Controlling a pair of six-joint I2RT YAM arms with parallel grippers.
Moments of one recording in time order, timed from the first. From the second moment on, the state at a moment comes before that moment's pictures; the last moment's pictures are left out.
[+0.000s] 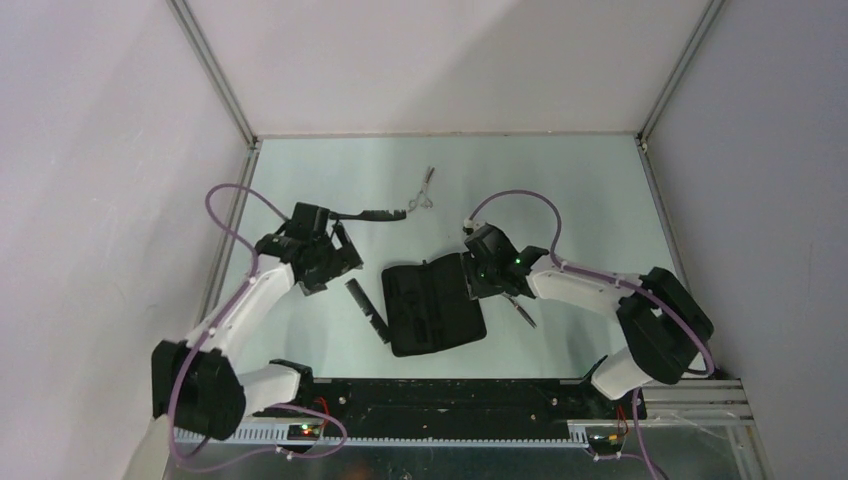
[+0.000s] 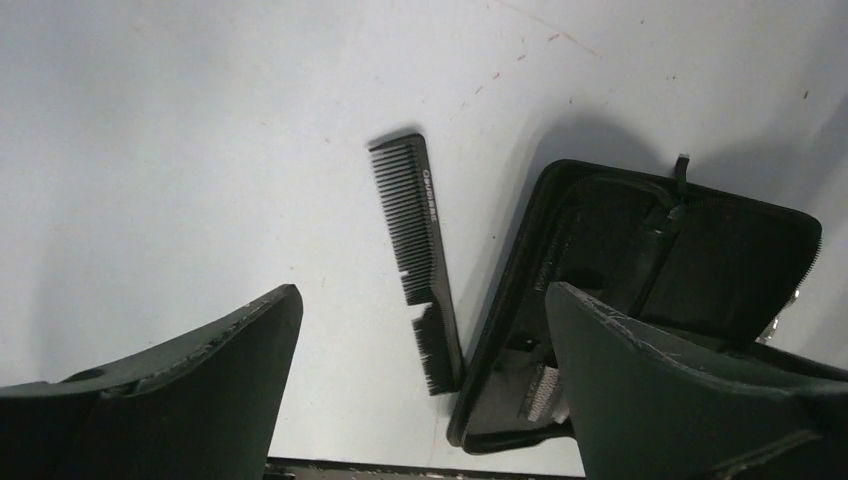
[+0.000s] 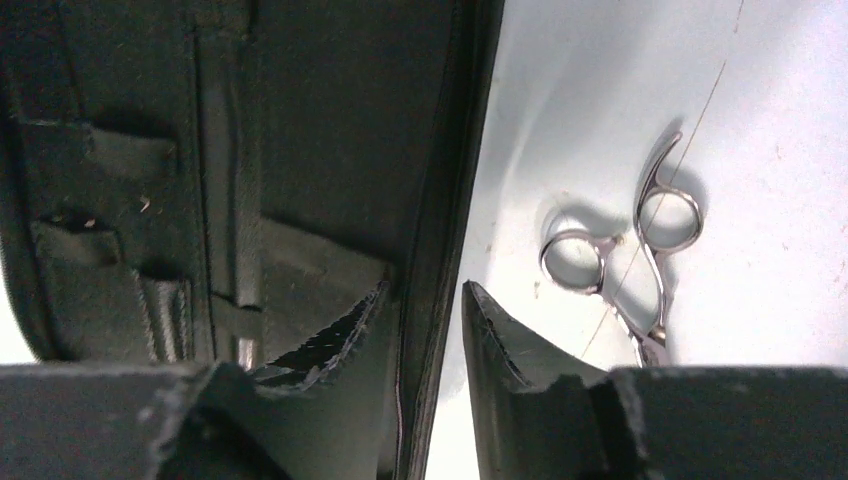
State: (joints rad) left arm -0.25 1.22 0.87 -0.77 -0.05 -0.74; right arm 0.79 1.49 0.88 -0.35 0.07 0.47
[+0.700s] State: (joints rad) left arm -0.25 1.01 0.66 -0.67 -0.12 -0.69; right arm 0.52 1.77 1.07 -0.29 0.11 0.64
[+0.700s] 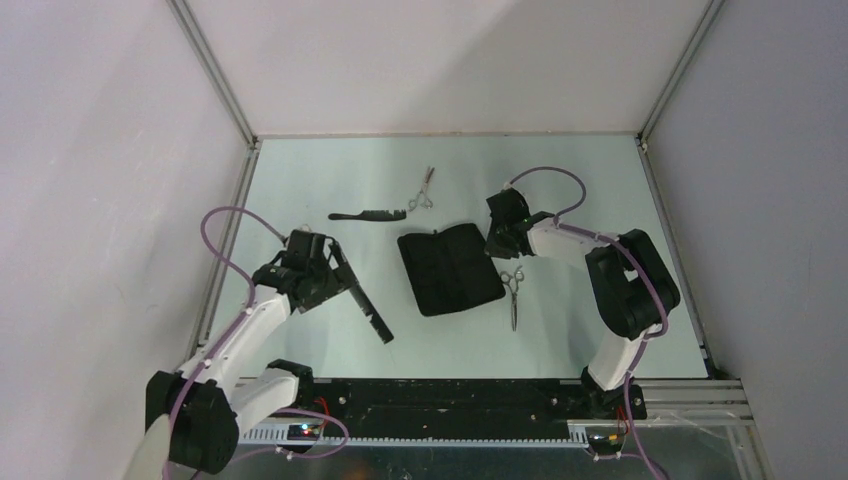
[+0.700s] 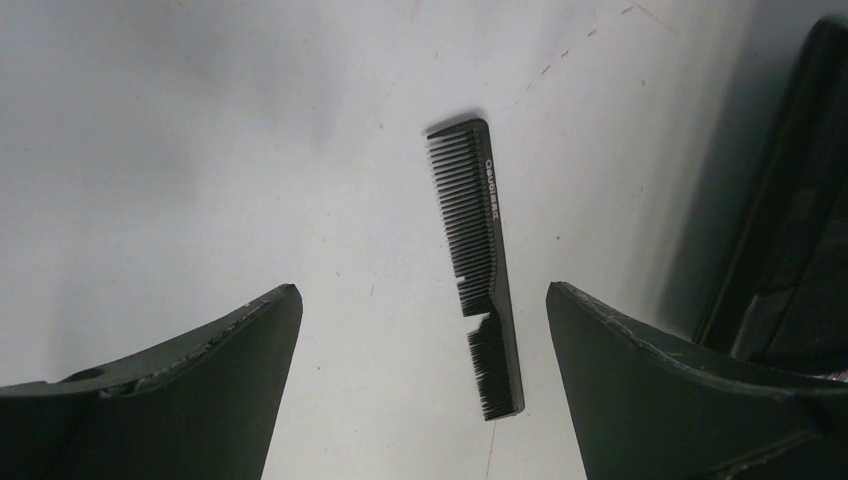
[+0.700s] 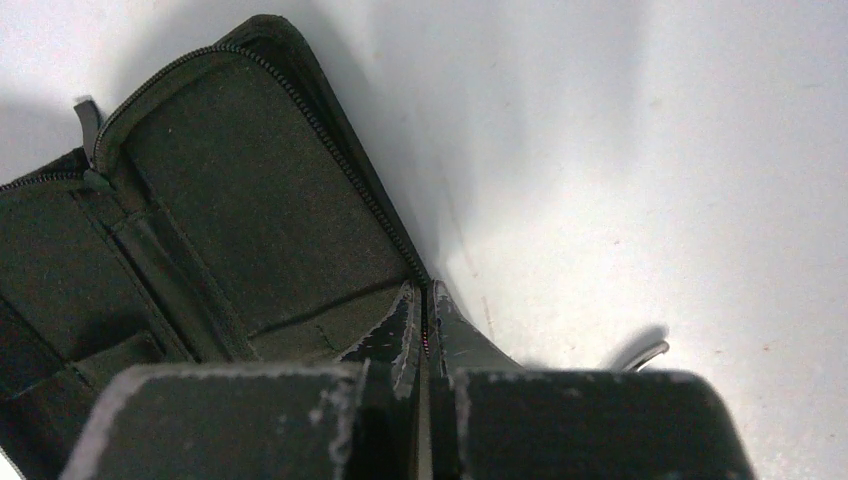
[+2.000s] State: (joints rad) left arm -0.31 1.53 0.95 -0.78 -0.20 -0.94; right arm 0.90 1.47 1.13 -0.45 0.31 0.43
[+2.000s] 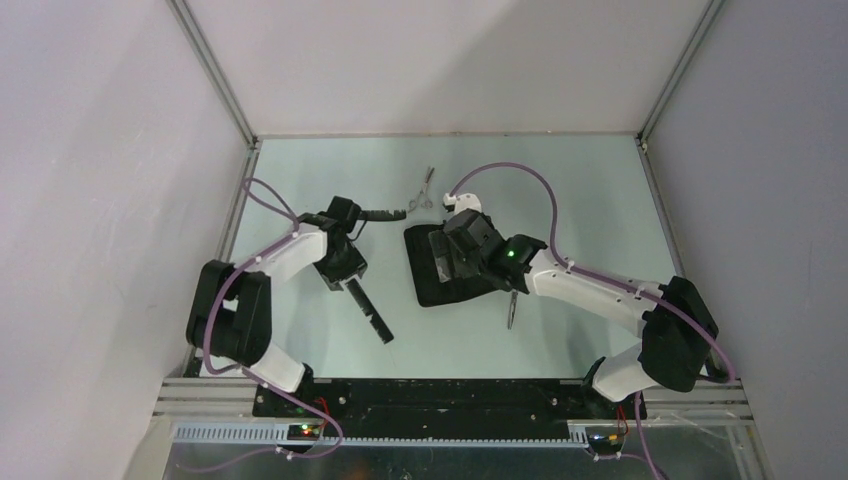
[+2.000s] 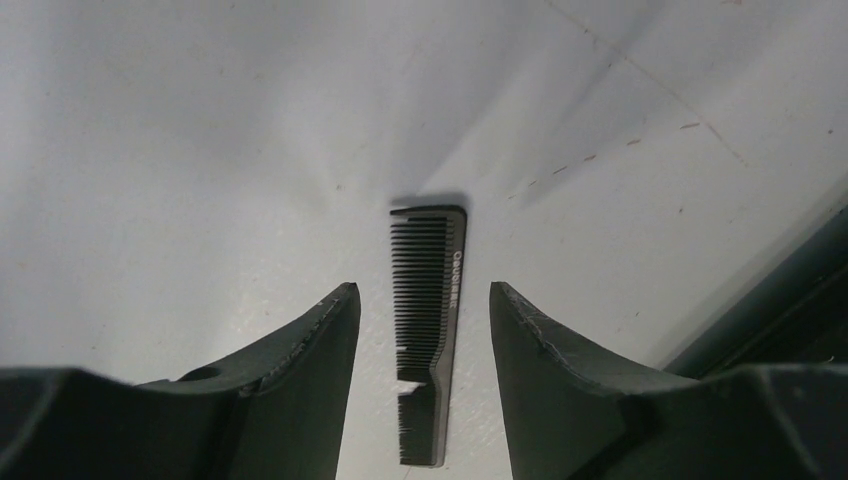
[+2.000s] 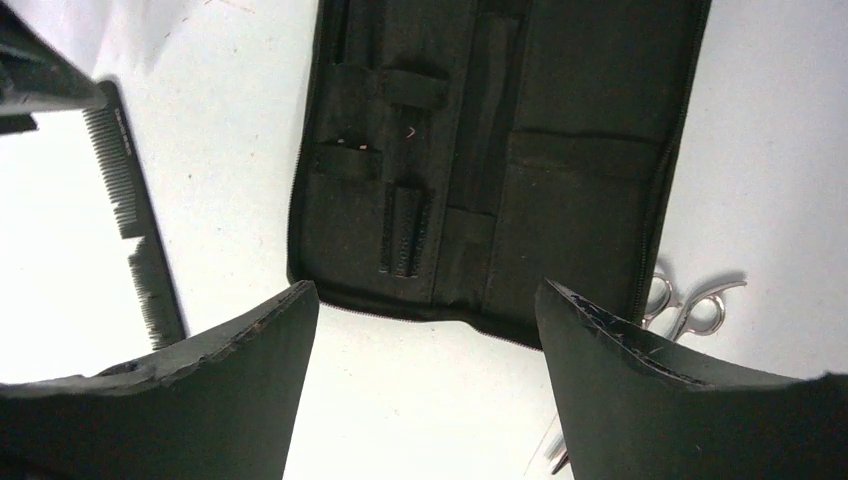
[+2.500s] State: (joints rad) left arm -0.31 1.67 0.98 -0.76 -0.18 -0.95; right arm 1.02 1.50 1.13 -0.44 0.34 0.41
